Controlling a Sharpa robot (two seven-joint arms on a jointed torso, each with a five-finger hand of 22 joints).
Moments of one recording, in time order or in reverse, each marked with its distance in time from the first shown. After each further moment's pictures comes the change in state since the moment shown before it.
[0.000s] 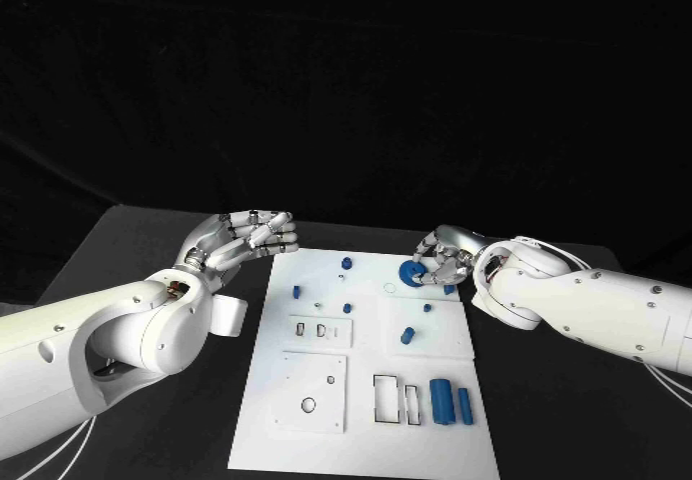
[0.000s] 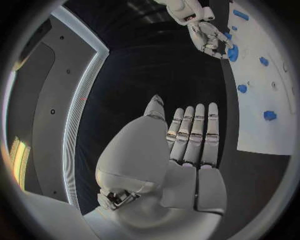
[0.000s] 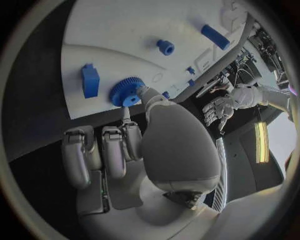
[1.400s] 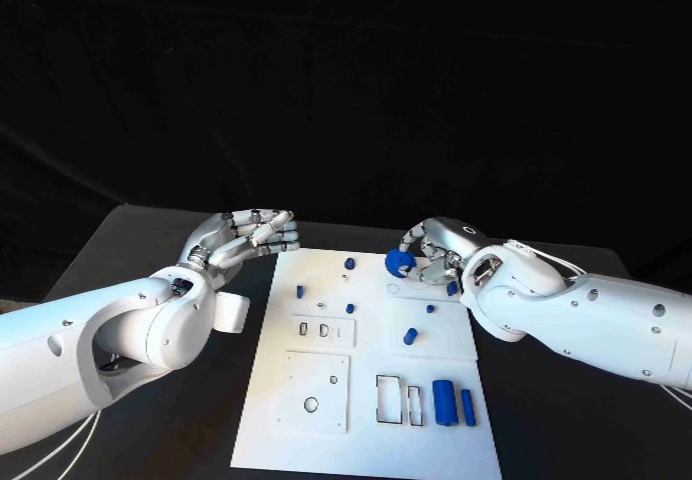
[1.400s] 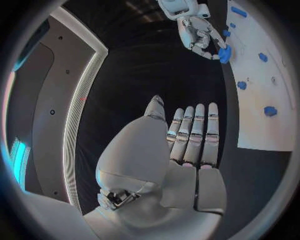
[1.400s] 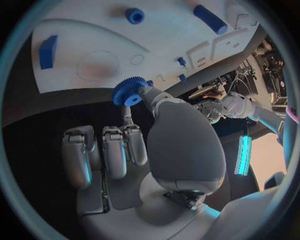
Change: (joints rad) left arm 0.000 0.004 0.000 -0.018 0.002 0.000 -0.001; left_hand 0.004 0.004 0.000 0.000 0.000 -0.004 0.004 -0.004 0.000 -0.004 -0.004 0.000 0.000 0.000 0.000 -0.004 0.001 0.000 0.000 0.000 0.000 -0.001; right arm 0.003 0.001 -0.001 0.137 -0.221 -0.167 -0.073; right_hand -0.037 -0.032 0.228 -0.007 -0.137 0.093 -0.022 0.006 0.002 0.037 -0.020 0.058 0.000 0.000 -0.008 -0.001 0.000 0.000 0.004 -0.004 0.000 0.000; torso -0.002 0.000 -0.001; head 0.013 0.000
